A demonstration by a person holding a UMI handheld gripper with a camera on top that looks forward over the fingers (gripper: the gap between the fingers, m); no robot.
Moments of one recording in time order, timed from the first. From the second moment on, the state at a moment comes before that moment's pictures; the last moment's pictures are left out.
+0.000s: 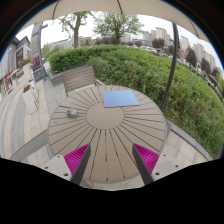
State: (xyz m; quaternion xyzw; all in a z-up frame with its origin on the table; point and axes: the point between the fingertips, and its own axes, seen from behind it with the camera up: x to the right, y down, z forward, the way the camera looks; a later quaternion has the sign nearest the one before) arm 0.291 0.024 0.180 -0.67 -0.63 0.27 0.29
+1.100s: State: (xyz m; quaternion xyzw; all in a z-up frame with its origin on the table) arm 0.080 -0.218 0.067 -0.65 -0.62 0.29 0.34
